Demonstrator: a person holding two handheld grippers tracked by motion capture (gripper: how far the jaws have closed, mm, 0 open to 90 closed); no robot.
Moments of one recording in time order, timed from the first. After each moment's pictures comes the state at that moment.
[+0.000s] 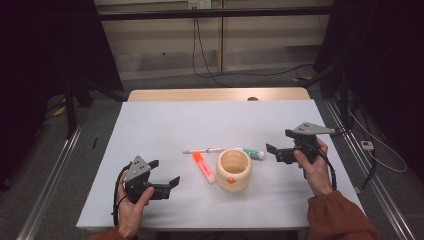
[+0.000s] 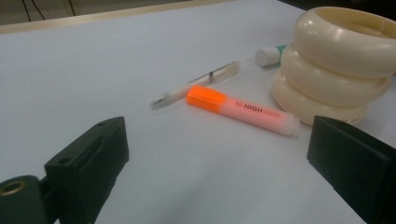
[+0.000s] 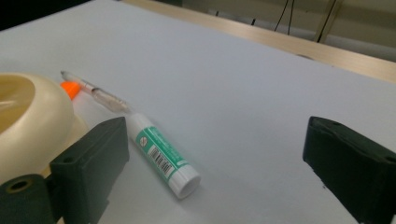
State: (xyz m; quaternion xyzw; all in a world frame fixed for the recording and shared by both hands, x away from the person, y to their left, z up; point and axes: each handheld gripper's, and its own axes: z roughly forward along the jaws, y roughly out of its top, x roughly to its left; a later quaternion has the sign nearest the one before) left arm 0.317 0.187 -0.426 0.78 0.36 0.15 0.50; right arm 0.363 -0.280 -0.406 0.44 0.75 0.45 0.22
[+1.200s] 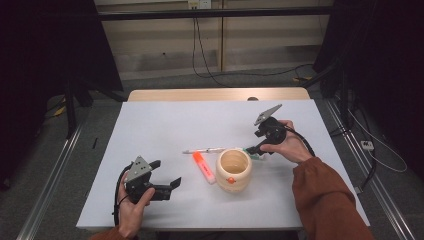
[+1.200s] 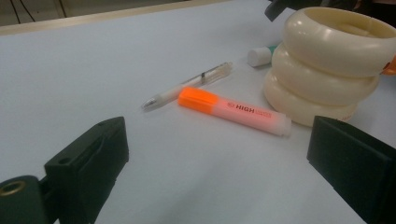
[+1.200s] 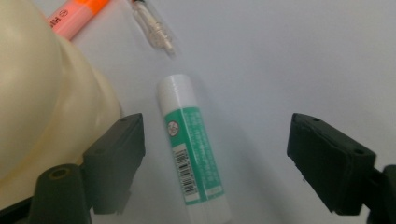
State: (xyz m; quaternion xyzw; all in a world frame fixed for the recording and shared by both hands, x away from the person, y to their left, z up) left arm 0.317 0.185 -0.426 0.78 0.35 0.14 0.50; right arm 0.445 -0.225 -0.416 0.29 0.91 0.30 0.05
